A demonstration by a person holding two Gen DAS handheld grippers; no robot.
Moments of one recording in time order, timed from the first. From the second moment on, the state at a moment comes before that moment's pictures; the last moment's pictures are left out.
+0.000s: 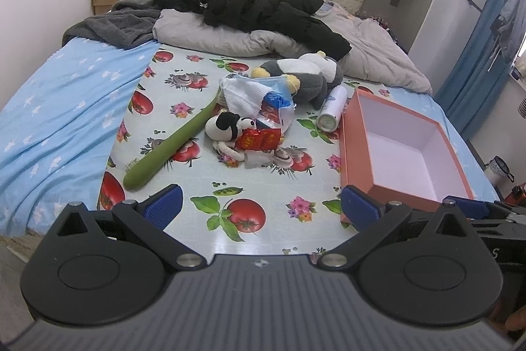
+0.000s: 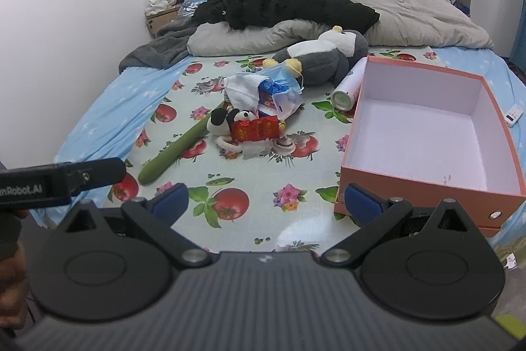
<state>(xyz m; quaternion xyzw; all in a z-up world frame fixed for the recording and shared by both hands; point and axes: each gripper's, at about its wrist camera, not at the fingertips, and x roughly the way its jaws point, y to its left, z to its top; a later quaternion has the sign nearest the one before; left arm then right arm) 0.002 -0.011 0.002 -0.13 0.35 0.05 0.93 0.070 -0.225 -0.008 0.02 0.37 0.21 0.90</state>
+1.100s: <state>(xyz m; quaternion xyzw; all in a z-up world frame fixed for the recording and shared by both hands) 0.048 0.022 -0.043 -0.14 0.38 0.07 0.91 0.119 -0.202 -0.029 0.06 0.40 0.22 0.89</state>
